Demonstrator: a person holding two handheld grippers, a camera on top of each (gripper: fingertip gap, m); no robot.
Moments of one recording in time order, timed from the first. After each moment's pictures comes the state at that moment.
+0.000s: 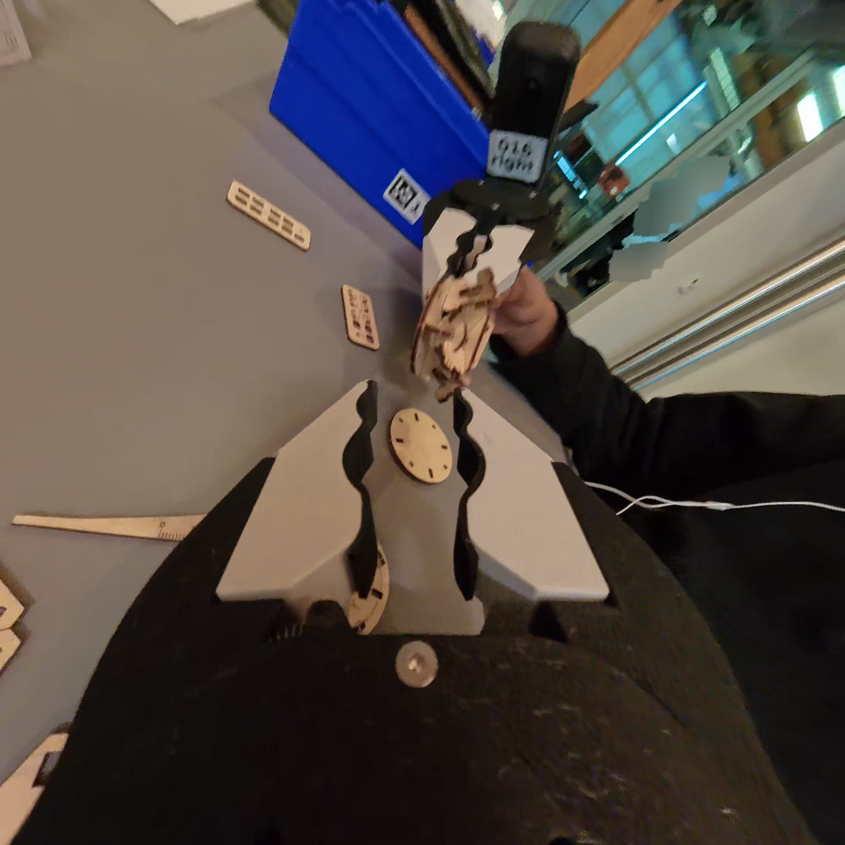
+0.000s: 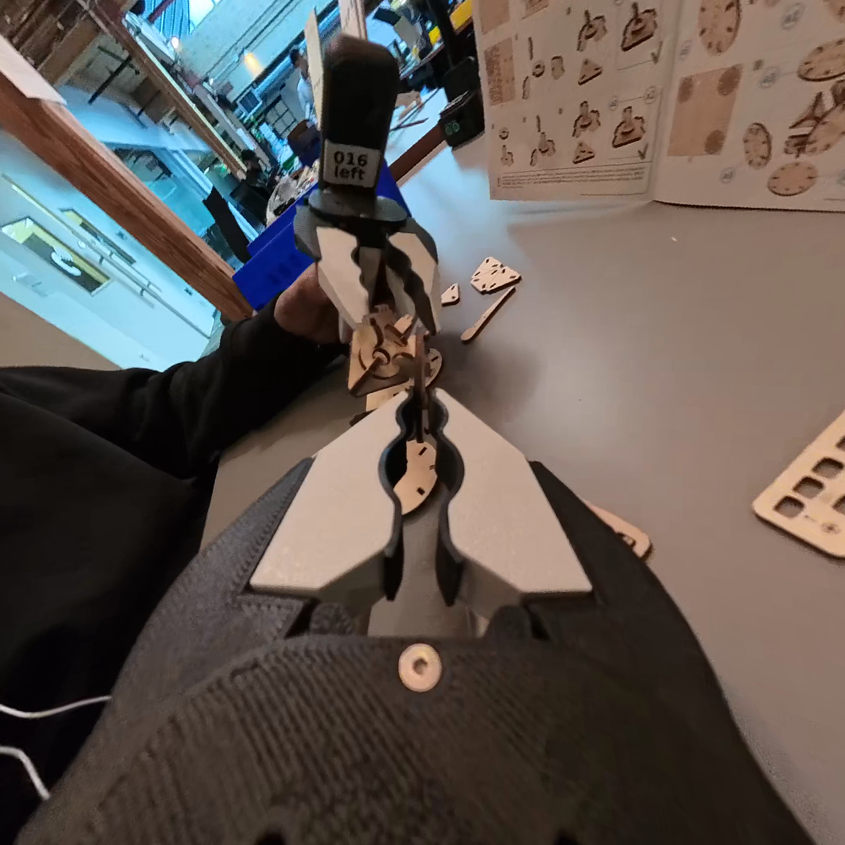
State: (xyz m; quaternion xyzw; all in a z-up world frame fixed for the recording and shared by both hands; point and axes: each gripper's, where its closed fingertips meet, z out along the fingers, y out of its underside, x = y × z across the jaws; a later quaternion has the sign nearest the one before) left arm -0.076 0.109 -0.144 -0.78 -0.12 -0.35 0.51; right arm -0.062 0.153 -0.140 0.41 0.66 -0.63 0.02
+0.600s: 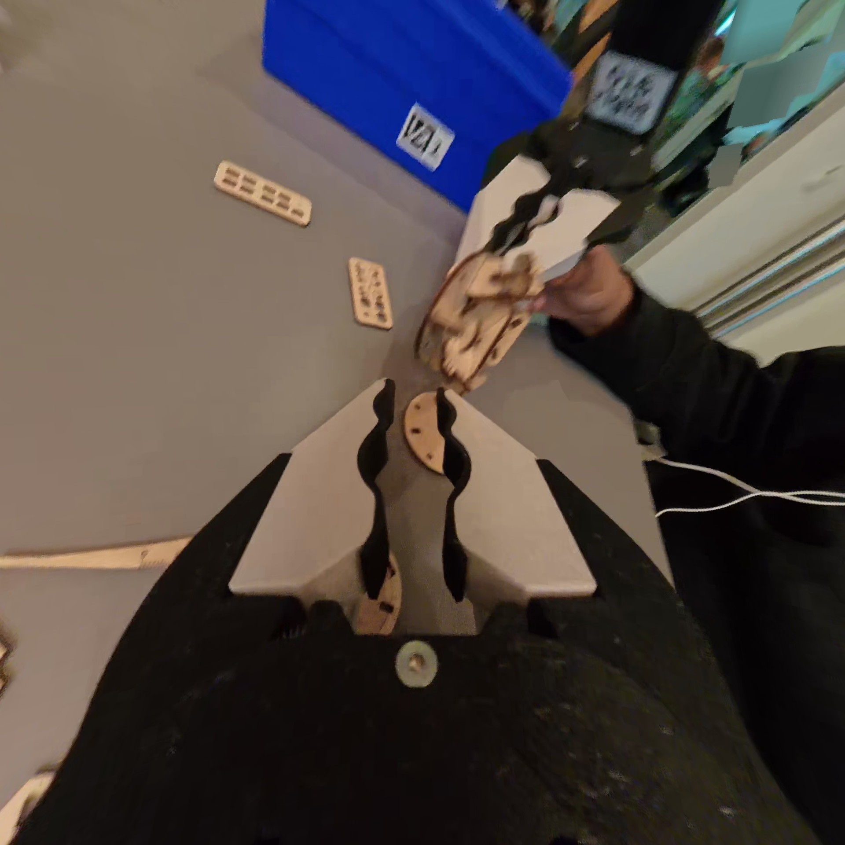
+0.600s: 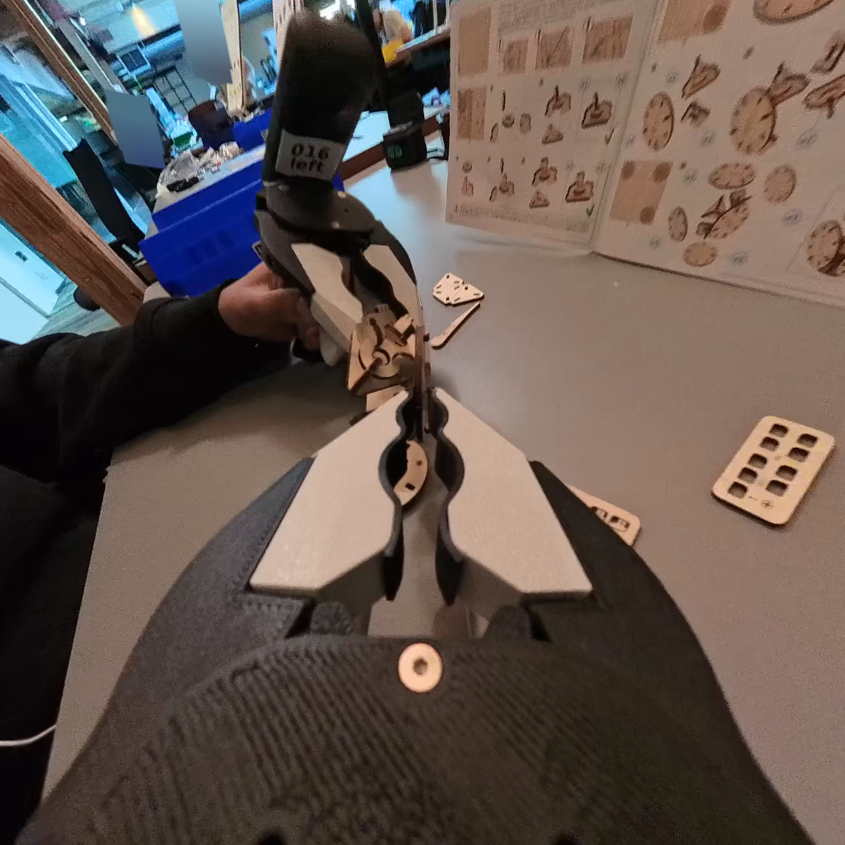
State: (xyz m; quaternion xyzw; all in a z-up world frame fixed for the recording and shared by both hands) left arm -0.060 0.118 -0.161 -0.83 -0.07 -0.26 0.49; right arm -0.051 0.148 -0.138 0.40 0.69 -0.60 -0.12
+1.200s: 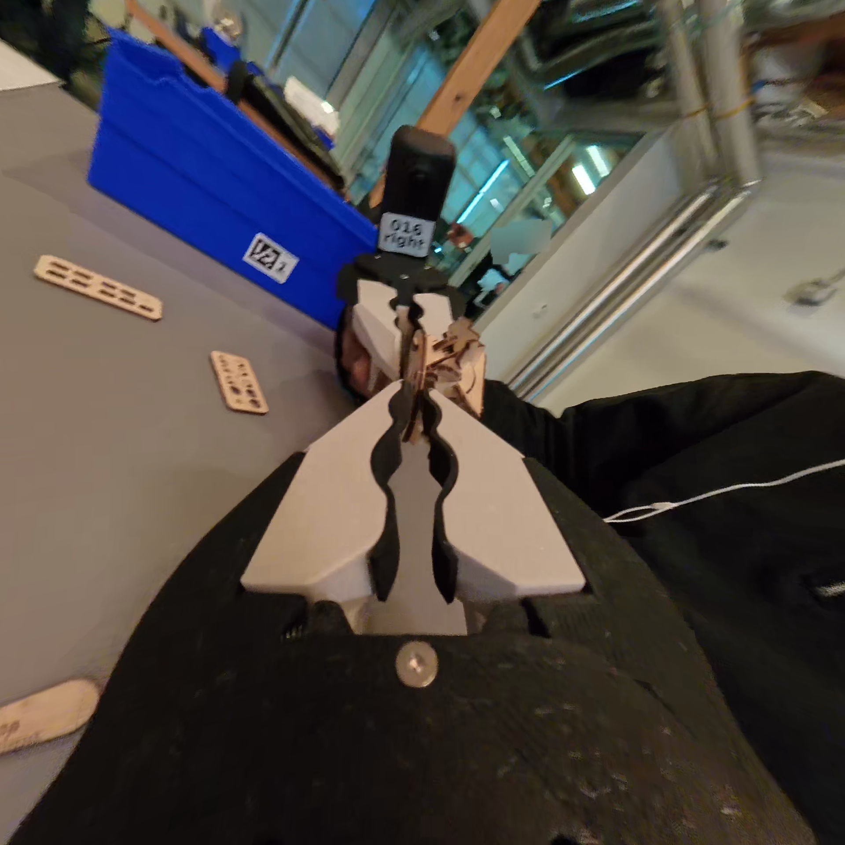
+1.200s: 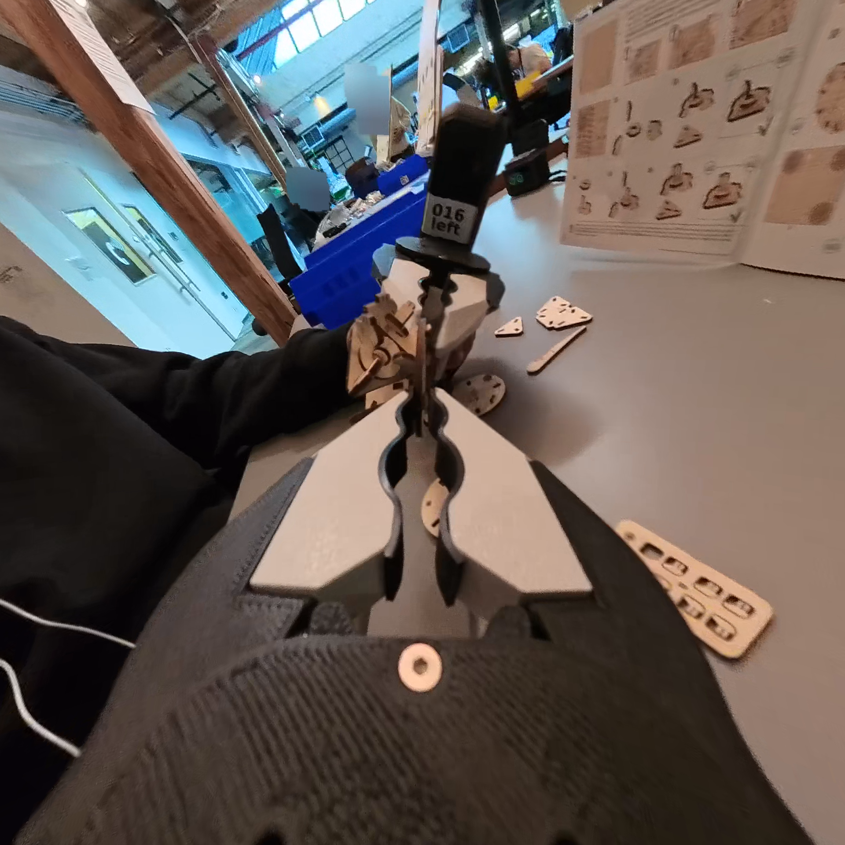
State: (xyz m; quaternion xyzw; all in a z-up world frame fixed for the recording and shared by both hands) left arm -0.041 0.114 -0.110 -0.68 -0.03 -0.45 0.58; right arm -0.035 0.125 -0.118 0.33 0.65 -0.68 0.00
